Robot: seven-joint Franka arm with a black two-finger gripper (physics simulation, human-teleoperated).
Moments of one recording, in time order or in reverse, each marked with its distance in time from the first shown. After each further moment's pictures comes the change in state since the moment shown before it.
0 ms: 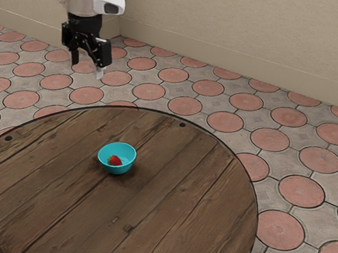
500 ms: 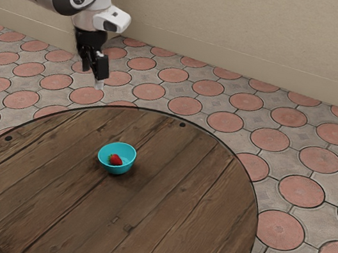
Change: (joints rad) arm 0.000 0.035 -0.002 -0.058 0.031 0.125 0.344
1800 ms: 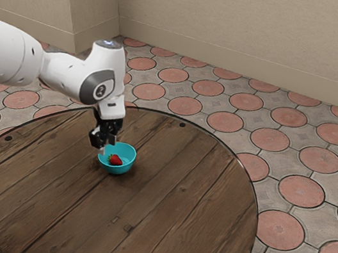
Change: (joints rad) arm 0.031 0.293 -0.007 -0.203 -0.052 0.453 0.996
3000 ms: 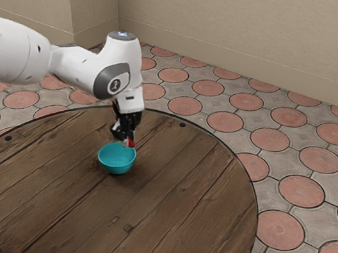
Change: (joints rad) arm -0.041 0.007 -0.029 0.068 -0.023 0.028 -0.040
